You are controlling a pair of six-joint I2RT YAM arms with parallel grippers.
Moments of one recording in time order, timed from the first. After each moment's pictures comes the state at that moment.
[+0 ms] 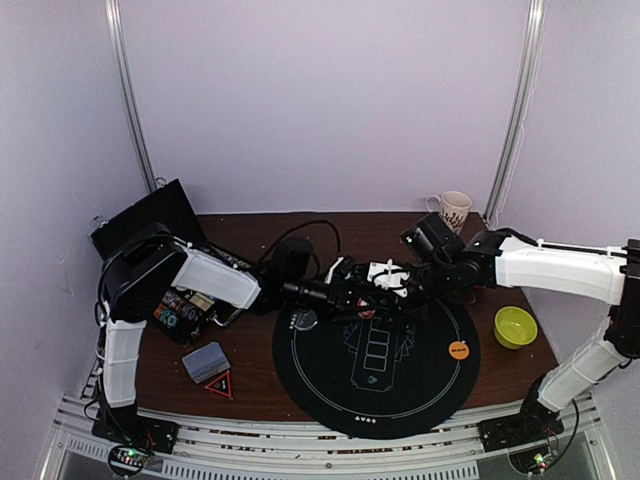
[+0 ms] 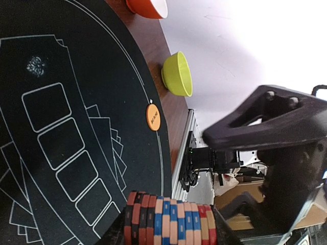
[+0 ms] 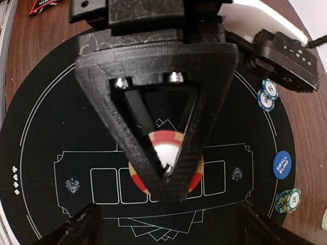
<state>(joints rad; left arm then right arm) -0.85 2.13 1.25 0.52 0.84 -1.00 0.79 1.46 1.08 -0.57 -0.13 -0.52</state>
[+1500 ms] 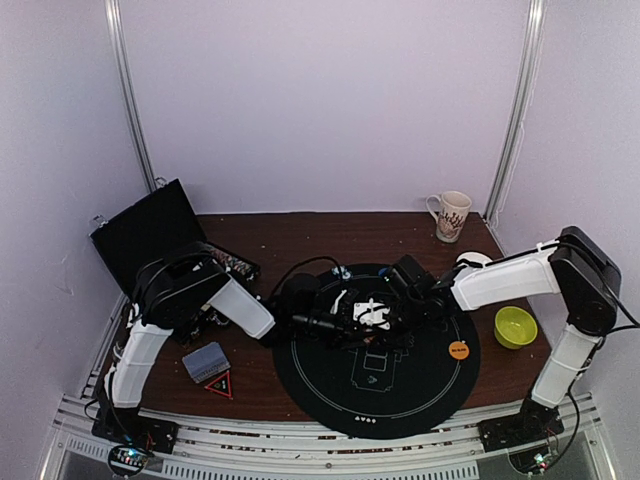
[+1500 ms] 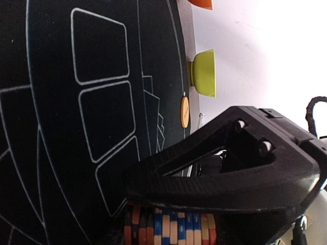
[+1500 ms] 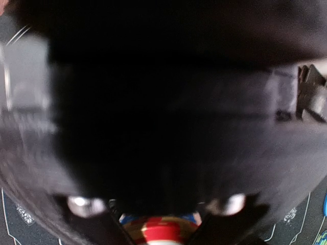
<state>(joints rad) -0.92 2.34 1.19 0.84 0.77 -1.25 0.79 1.72 0.92 -0.23 -0.19 -0.65</state>
